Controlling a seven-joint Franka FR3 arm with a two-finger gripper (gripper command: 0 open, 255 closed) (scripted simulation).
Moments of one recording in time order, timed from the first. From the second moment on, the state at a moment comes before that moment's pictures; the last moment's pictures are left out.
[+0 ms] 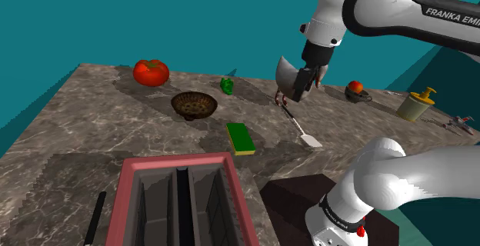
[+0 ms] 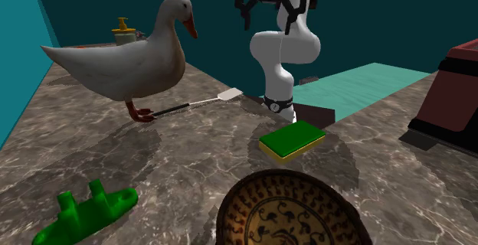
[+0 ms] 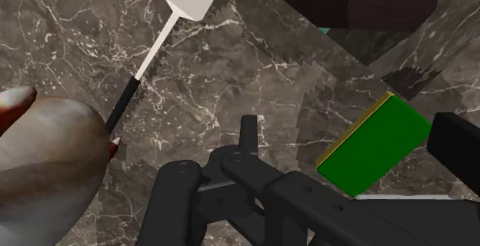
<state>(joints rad) -0.01 -0.82 0.07 -2.41 -0.03 1.53 -0.04</state>
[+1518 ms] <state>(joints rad) -0.04 -0.04 -0.12 -1.95 -0.02 1.87 -0.37</state>
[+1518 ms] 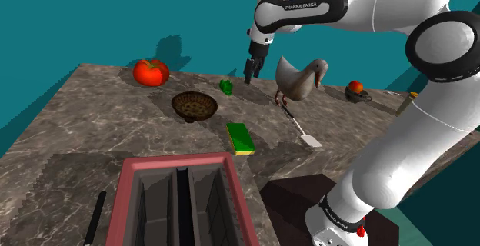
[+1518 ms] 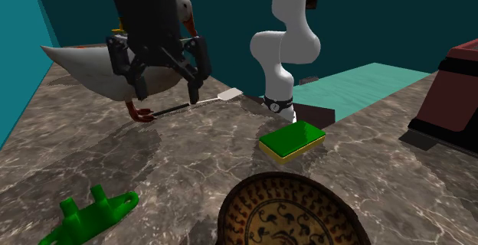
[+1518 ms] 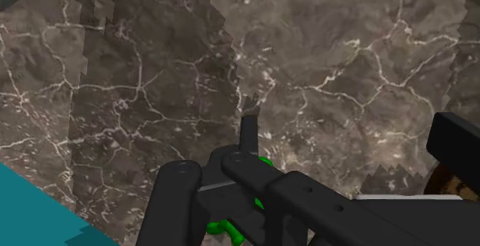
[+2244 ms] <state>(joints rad) -0.09 0.43 -0.13 -1.44 0.07 1.80 -0.52</state>
